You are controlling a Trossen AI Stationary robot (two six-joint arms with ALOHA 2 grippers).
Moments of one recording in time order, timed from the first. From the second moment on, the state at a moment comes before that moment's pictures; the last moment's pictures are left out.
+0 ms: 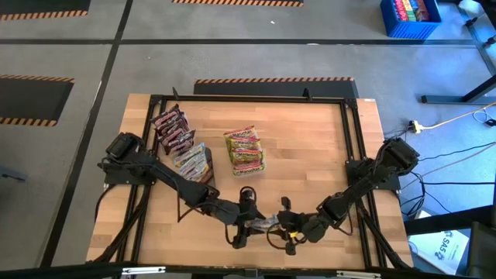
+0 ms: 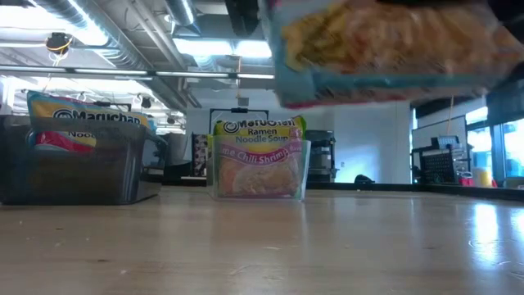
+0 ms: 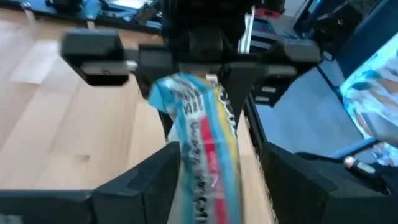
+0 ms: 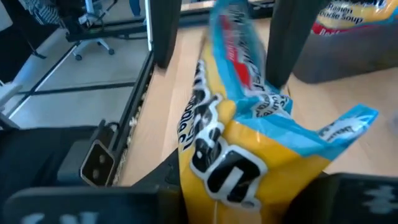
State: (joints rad) left arm -0.48 1.81 1.23 0.15 -0.22 -0.41; right arm 0.70 1.74 0.86 0.44 0.53 0.41
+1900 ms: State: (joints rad) left arm -0.69 1.38 1.00 -1.04 -0.62 -1.01; right arm 0.65 1.63 0.87 0.23 0.46 0.44
